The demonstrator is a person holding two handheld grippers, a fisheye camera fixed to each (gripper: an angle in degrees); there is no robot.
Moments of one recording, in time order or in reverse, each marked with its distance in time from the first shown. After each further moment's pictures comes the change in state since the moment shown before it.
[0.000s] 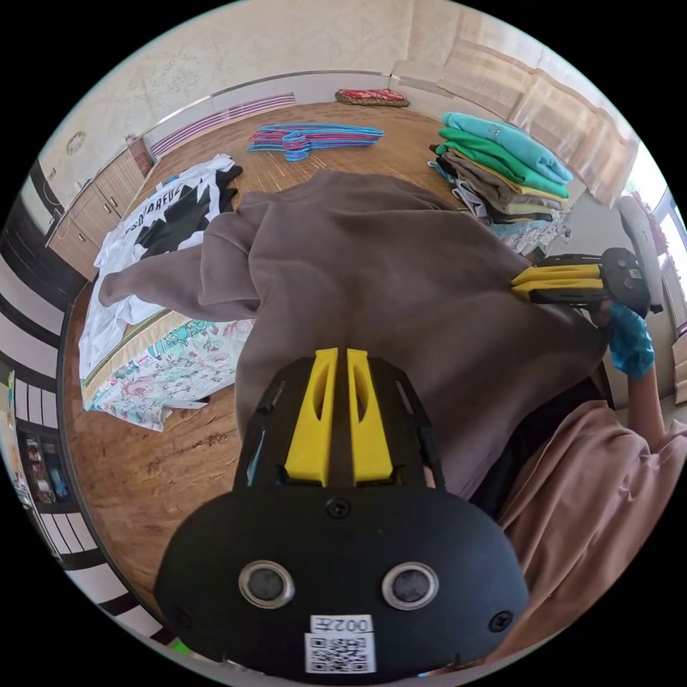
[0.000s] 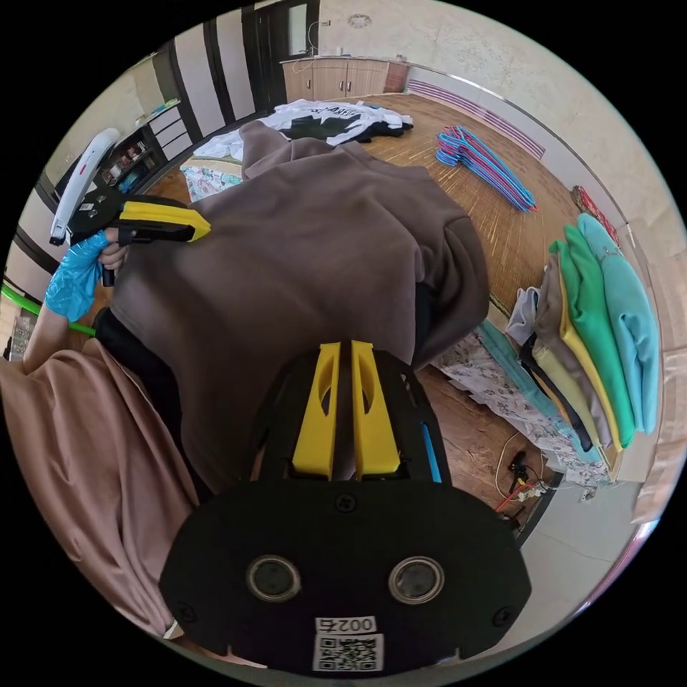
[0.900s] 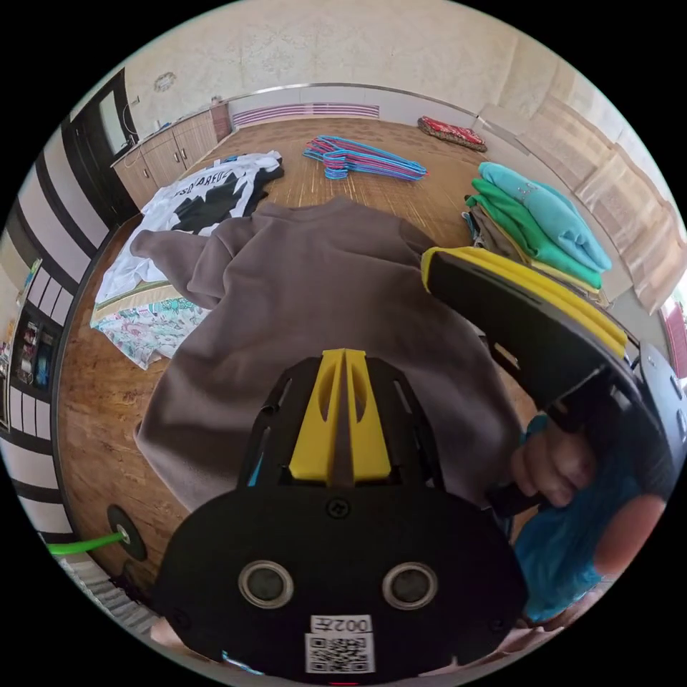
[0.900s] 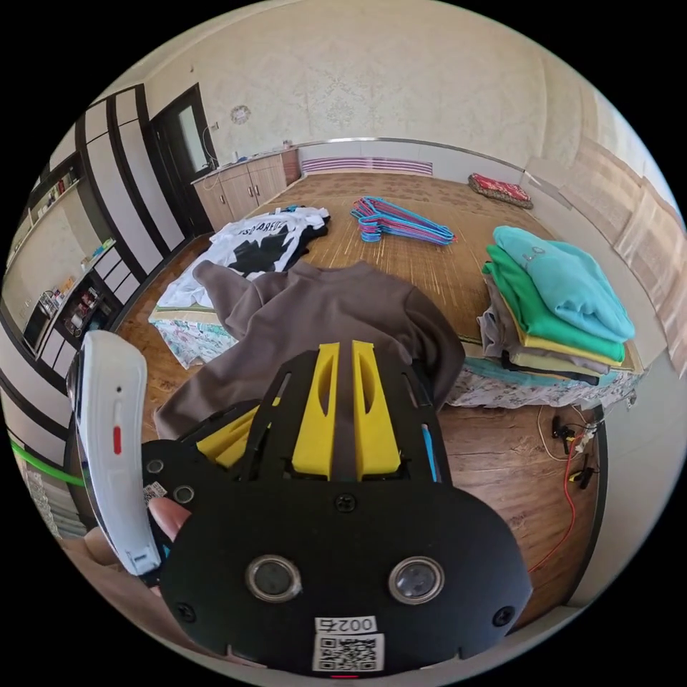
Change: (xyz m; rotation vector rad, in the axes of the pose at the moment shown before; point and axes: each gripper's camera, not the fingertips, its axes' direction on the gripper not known) left arm 0.155 -0.060 -0.033 0.073 -0.100 -0.352; right arm -0.044 -0.043 -0.065 0.348 0.054 0.419
